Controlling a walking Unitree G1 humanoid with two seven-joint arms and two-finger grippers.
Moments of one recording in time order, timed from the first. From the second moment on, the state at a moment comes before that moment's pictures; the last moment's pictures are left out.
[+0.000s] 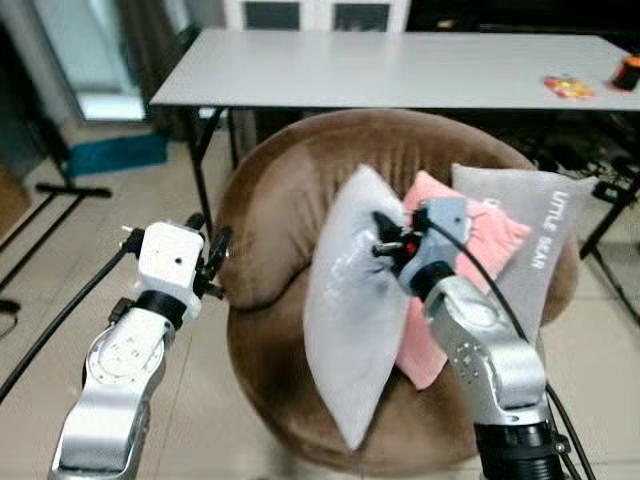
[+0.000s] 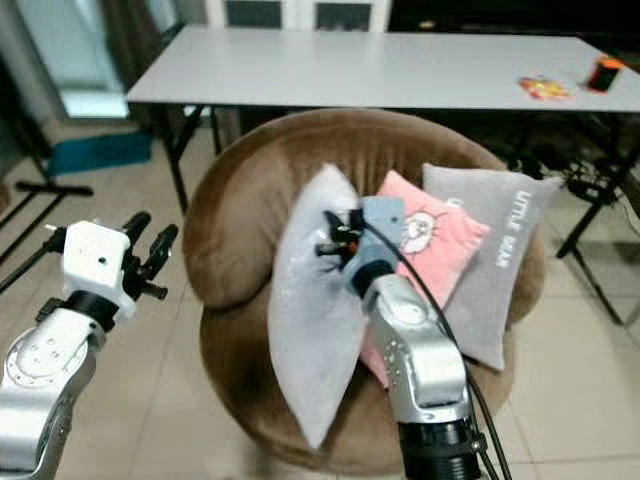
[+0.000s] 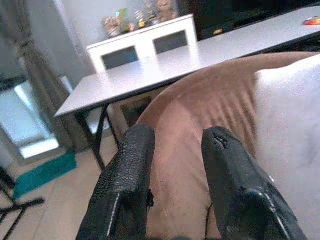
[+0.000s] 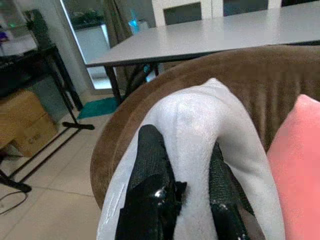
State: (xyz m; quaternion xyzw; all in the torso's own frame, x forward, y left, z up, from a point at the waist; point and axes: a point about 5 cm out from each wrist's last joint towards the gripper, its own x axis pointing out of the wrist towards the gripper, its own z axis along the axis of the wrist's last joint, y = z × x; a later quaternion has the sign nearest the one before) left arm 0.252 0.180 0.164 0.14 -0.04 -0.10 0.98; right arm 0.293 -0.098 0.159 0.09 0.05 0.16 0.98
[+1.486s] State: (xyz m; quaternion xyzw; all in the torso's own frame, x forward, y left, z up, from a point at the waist) left arm 0.210 0.186 0.151 0.20 0.08 -0.31 0.93; right arm 0.381 -0.151 0.103 -0.01 0.16 -0.07 0.98
